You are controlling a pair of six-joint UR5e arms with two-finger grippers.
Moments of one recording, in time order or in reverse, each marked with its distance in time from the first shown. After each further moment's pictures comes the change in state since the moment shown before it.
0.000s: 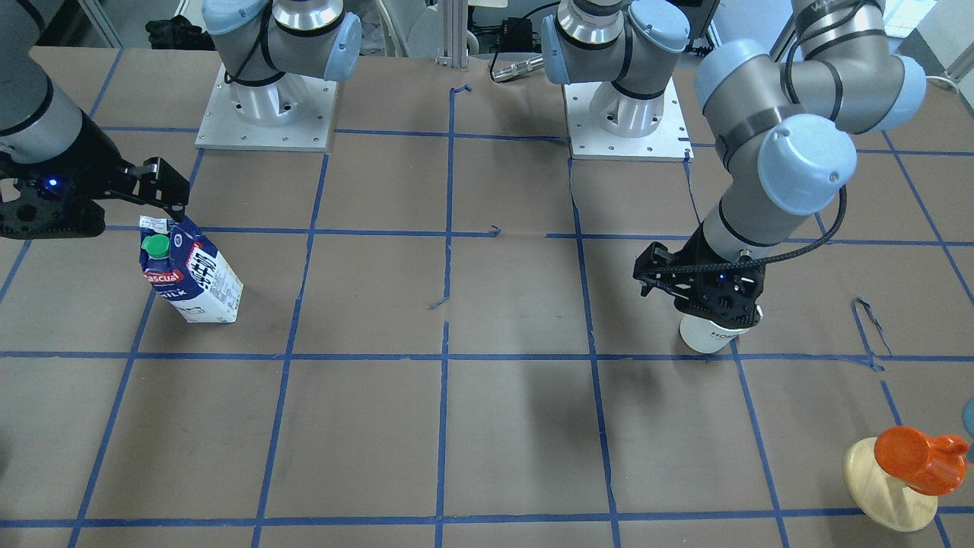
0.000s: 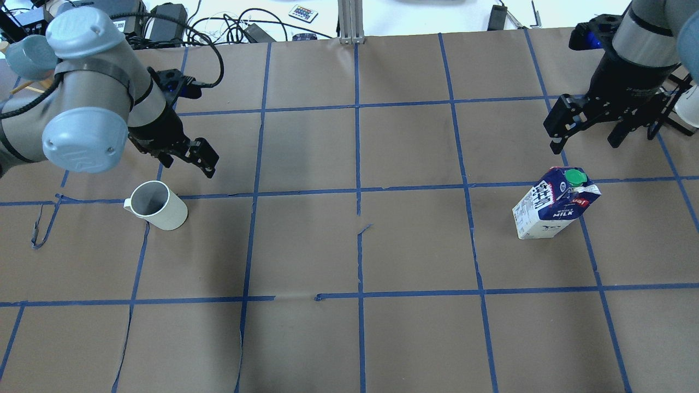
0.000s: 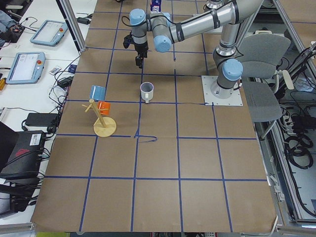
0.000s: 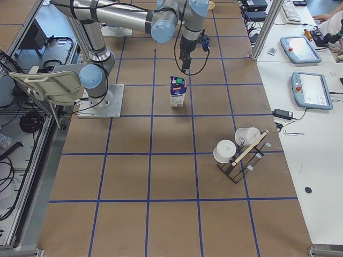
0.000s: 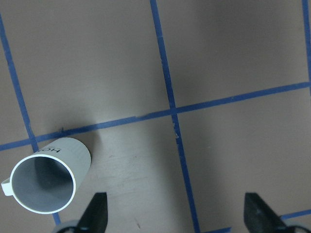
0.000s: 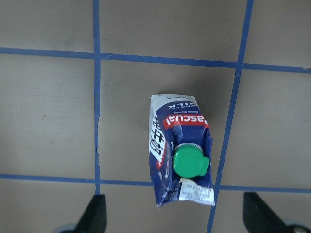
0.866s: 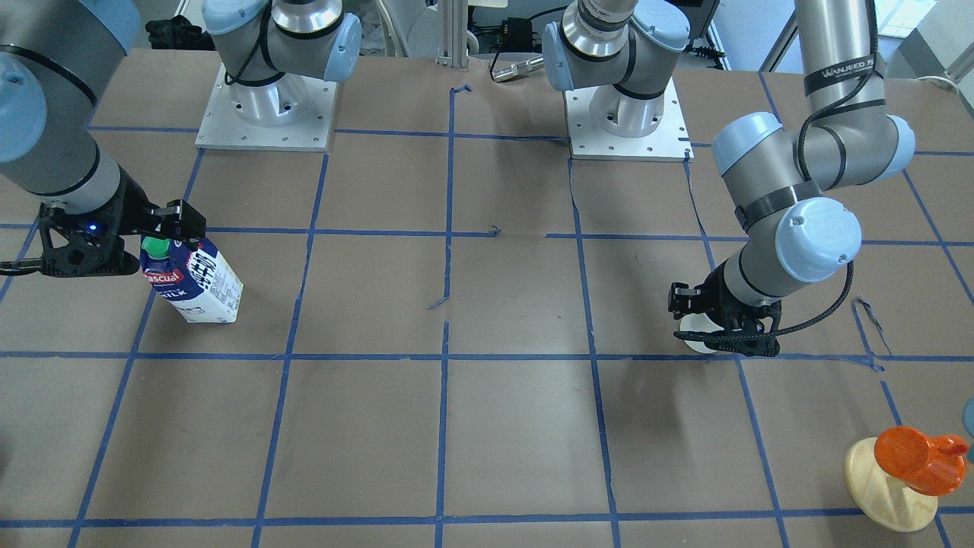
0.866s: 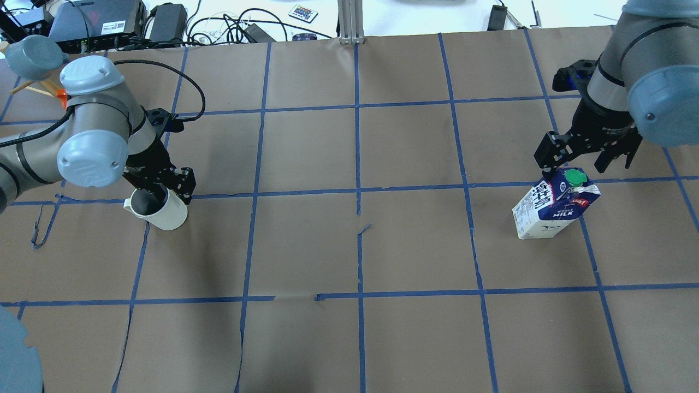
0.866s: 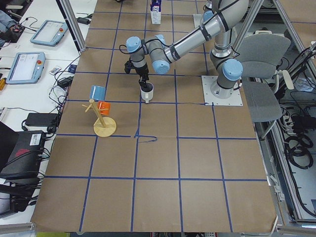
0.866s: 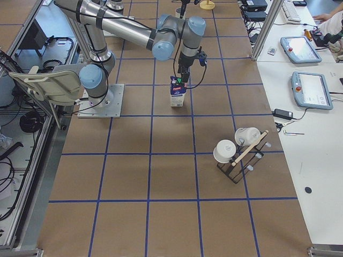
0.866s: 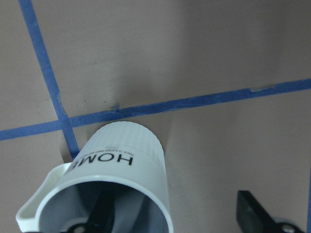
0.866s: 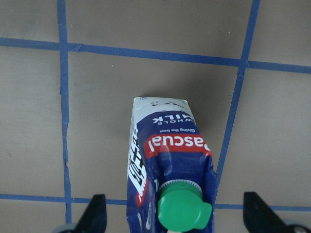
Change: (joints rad) left arm 0.071 -0.103 -0.035 0.041 0.041 -0.114; right arm -0.006 0.035 0.134 -0.142 -0.037 -0.026
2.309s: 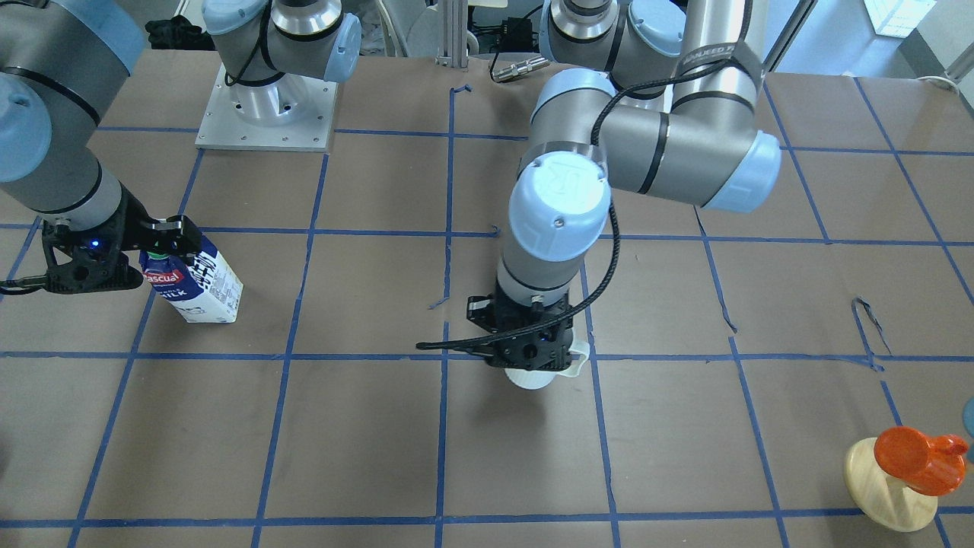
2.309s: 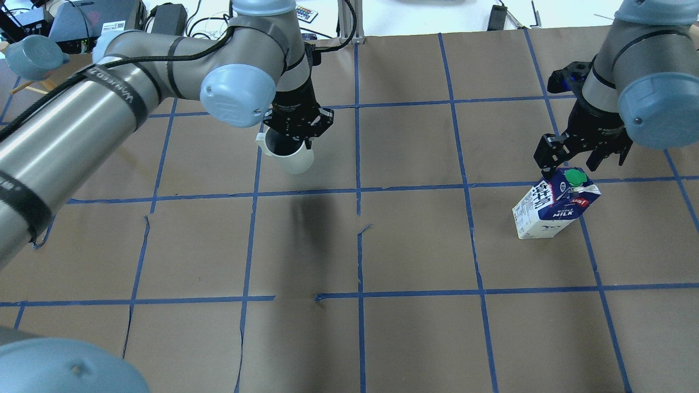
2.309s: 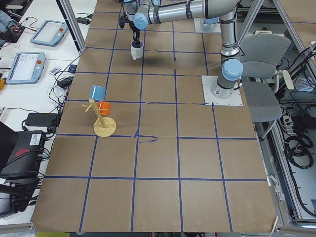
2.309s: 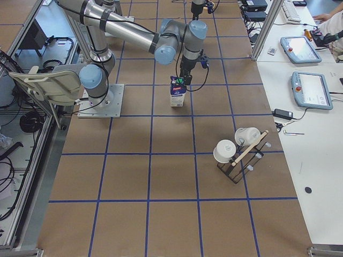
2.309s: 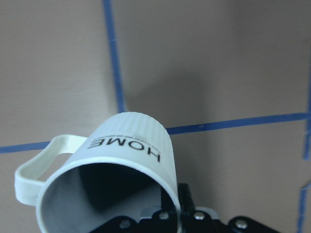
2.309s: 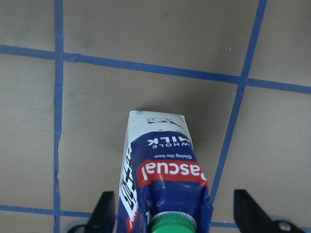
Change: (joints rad) left arm -0.505 -0.170 0.455 -0.154 -0.105 -0.569; right arm -0.002 0.027 0.008 -0.062 -0.002 -0.045
